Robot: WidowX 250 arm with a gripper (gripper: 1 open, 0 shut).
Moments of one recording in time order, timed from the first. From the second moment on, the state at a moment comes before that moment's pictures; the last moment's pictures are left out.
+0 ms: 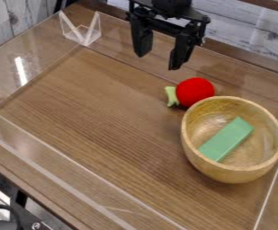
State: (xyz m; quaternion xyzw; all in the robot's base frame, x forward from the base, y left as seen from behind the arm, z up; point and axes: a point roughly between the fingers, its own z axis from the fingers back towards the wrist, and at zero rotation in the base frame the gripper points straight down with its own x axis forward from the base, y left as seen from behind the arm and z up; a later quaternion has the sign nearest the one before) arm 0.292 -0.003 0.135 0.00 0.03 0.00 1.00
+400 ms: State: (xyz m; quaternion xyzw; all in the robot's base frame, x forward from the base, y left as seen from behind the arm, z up) arm 0.287 -0.036 0.096 -0.01 0.06 0.03 1.00
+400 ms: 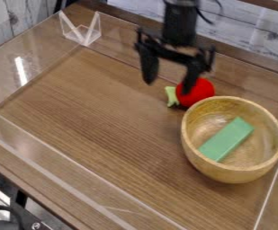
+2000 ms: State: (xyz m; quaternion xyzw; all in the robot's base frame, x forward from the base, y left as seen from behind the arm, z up) arm 0.279 -0.127 0.043 0.01 0.03 -0.18 0.98
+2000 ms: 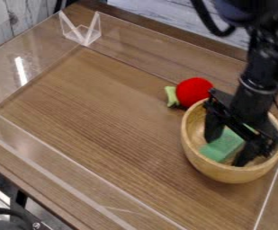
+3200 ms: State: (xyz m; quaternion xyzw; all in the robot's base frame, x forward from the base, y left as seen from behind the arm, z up) arm 0.272 -0.114 0.062 0.03 -0.02 -0.11 0.99
